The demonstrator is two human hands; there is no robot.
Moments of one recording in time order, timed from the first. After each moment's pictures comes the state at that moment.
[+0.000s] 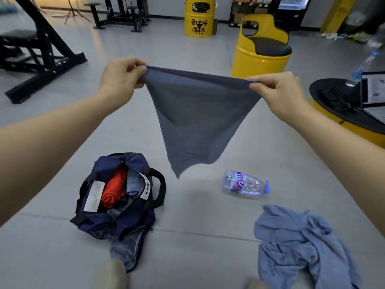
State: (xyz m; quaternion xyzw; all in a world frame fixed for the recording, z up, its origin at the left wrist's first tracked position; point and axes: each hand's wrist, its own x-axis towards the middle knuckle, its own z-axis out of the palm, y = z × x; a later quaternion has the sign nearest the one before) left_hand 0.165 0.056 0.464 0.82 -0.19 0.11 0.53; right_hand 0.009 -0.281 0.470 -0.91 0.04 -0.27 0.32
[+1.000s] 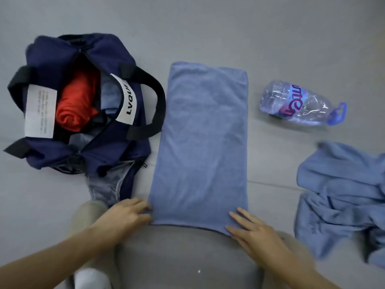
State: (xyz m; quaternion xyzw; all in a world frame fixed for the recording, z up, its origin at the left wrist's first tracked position) left_hand -0.056 0.191 -0.075 0.84 -0.50 -0.21 0.07; right_hand -0.226 -0.208 -0.091 -0.97 -0.13 0.10 0.16
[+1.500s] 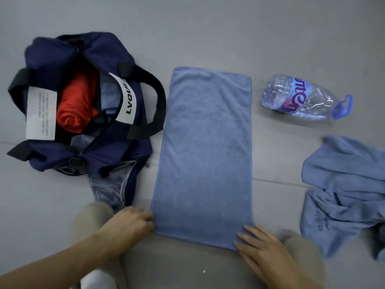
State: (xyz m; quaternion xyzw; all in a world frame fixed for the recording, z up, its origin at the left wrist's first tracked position) left_hand -0.068 0.183 -0.064 0.82 -0.52 -0.24 0.06; right_hand -0.266 -0.202 -0.091 -0.97 -0.15 0.09 0.20
